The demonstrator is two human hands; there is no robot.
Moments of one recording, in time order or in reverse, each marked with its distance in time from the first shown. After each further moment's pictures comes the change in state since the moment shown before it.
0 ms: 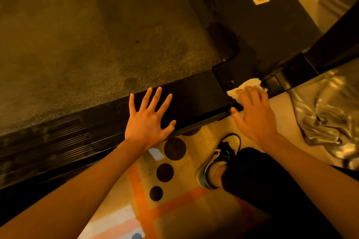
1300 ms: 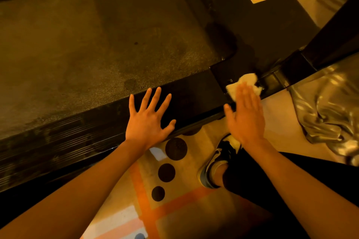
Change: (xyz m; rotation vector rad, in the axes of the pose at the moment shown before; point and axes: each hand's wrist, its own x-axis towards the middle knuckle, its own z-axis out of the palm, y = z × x) left_hand 0.000 0.001 -0.002 0.003 -0.028 -0.015; right_hand -0.008 -0.017 0.033 0.012 0.046 0.136
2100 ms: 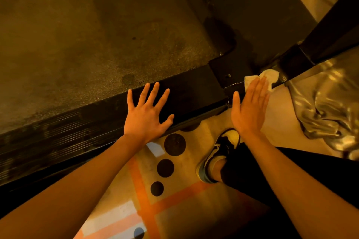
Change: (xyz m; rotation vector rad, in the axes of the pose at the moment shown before) left_hand 0.000 0.000 0.001 0.001 0.016 0.002; right_hand 0.005 0.006 0.015 0.158 0.108 0.310
